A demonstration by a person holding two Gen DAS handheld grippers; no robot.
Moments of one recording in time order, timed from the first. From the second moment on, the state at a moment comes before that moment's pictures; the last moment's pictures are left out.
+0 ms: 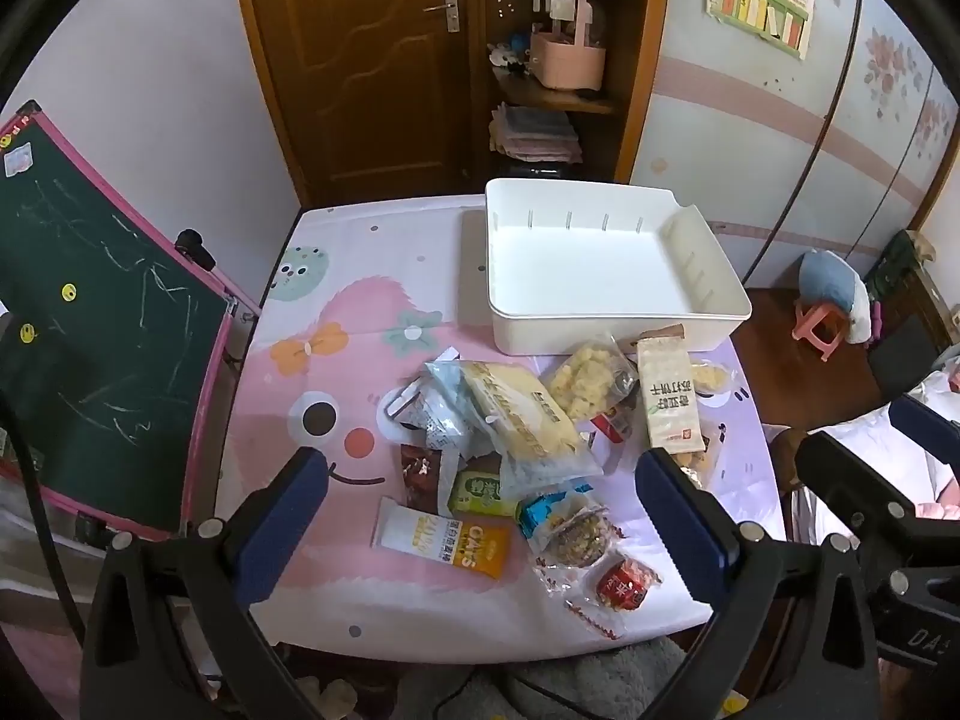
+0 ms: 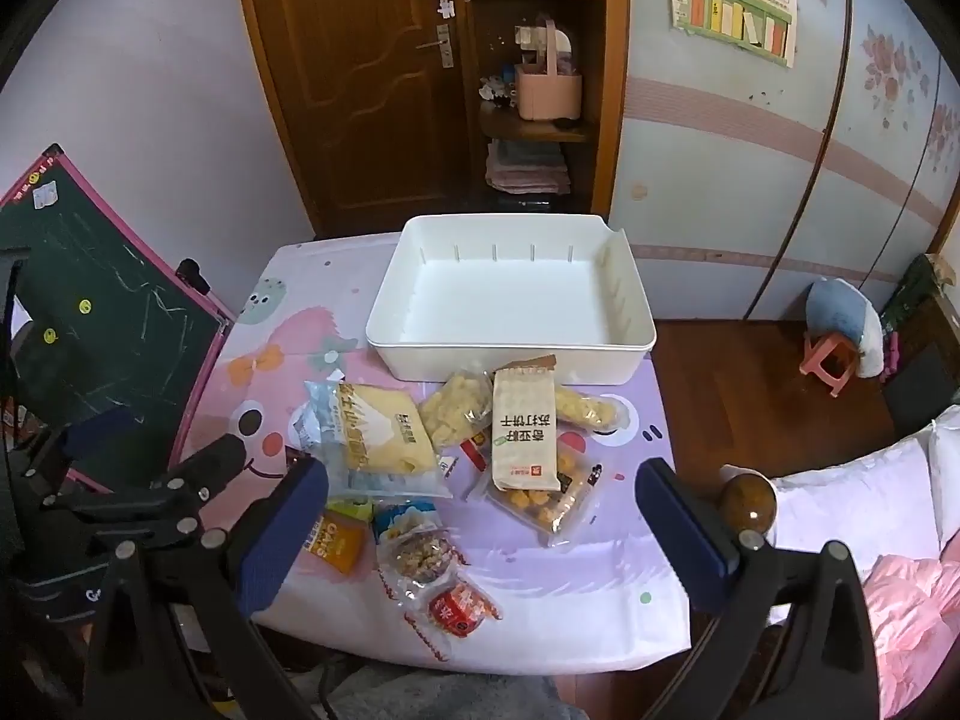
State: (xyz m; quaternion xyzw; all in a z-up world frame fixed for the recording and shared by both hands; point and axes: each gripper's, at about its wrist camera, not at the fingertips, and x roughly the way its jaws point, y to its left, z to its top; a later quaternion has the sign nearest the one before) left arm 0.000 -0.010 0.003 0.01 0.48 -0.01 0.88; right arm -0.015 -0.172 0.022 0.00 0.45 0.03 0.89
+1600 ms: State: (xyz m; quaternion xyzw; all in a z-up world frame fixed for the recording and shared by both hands) left arm -0.007 -0.014 0.016 -0.01 0.49 -0.03 0.87; right arm -0.034 -0.179 0.043 0.00 0.42 0.03 0.91
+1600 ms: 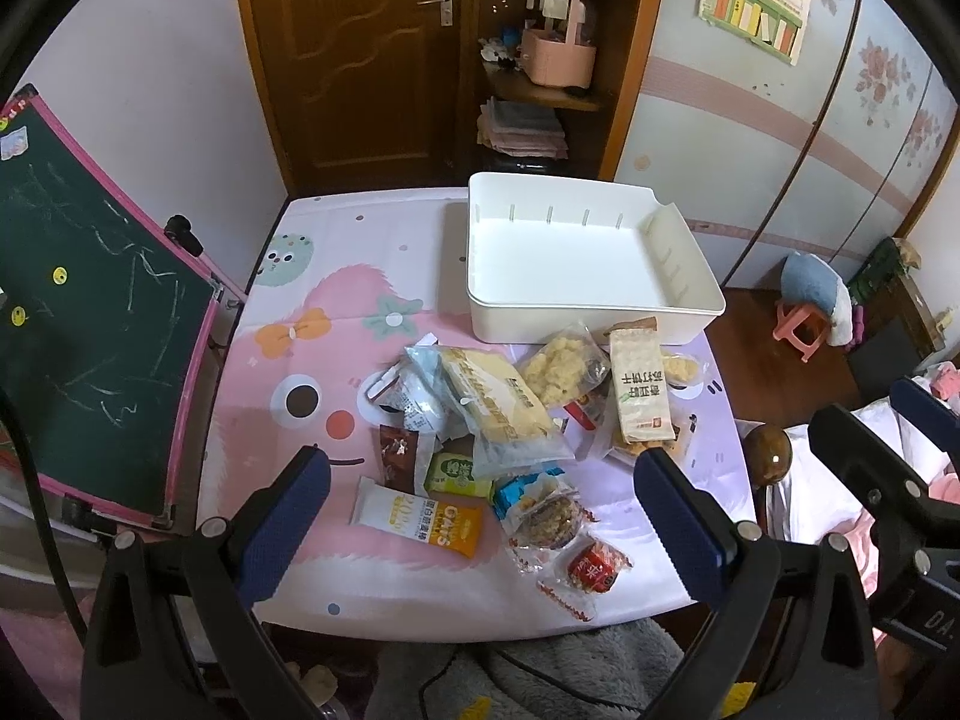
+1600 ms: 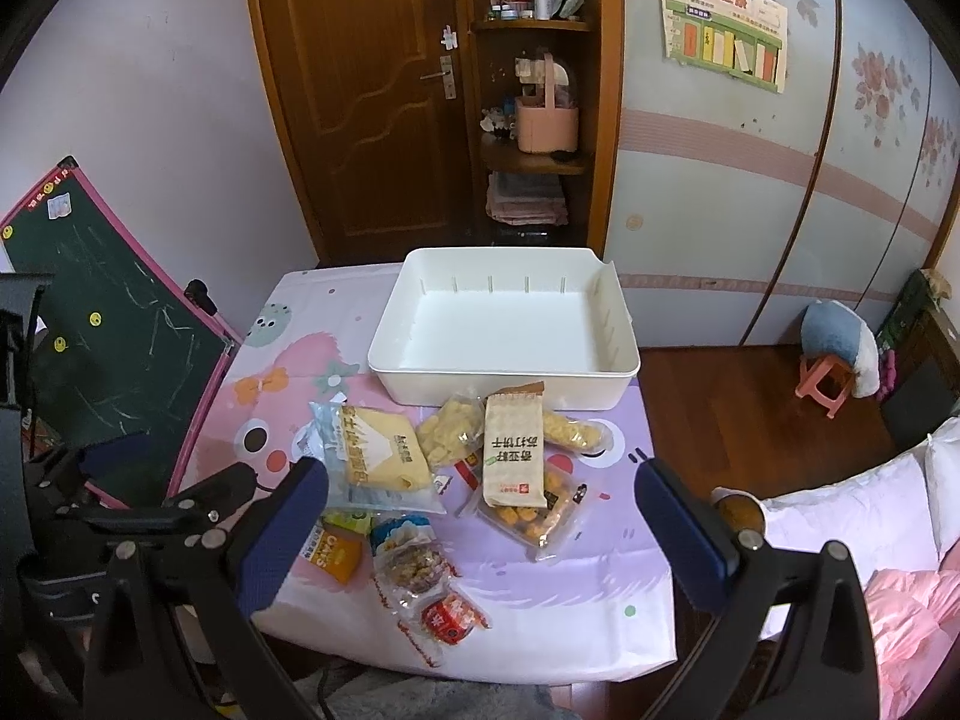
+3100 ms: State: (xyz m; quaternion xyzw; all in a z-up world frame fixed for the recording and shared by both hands) left arm 0.106 0.012 -0.097 -0.04 0.58 -0.06 0.81; right arm 0.071 -0.210 -0.059 0.01 0.50 0.02 0.86
